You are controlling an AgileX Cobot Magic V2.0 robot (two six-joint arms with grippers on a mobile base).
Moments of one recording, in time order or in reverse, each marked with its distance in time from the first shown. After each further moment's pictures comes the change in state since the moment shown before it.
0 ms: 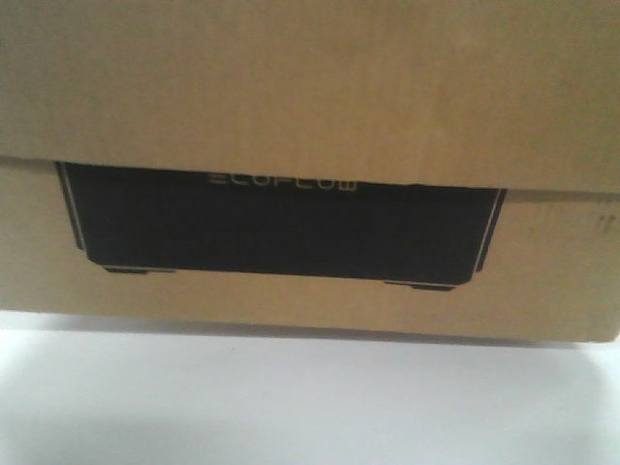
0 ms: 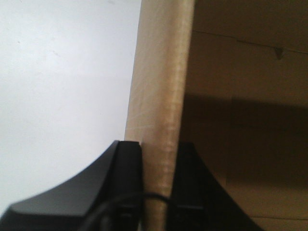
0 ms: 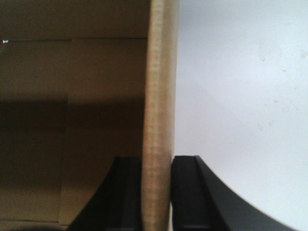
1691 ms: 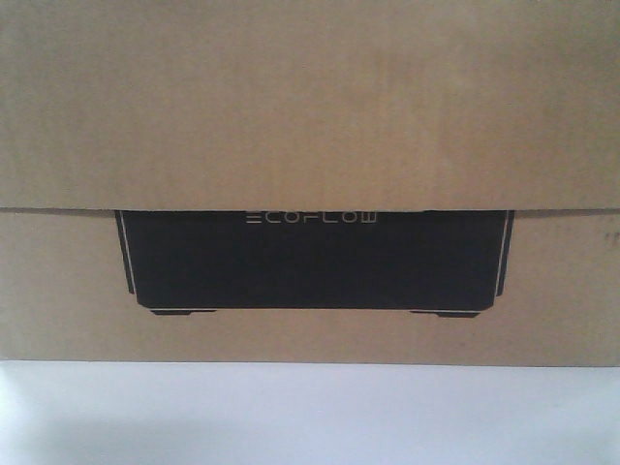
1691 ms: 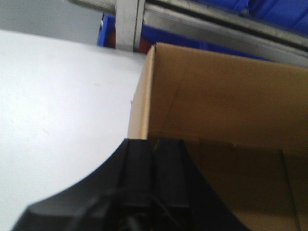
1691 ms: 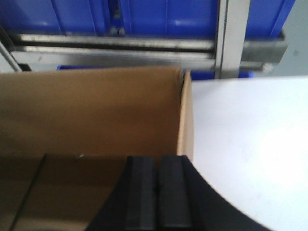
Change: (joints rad) left arm 0.000 -0.070 -0.090 0.060 -0.159 -0.025; right arm -0.008 -0.218 -0.011 -0.017 -0.192 -0.020
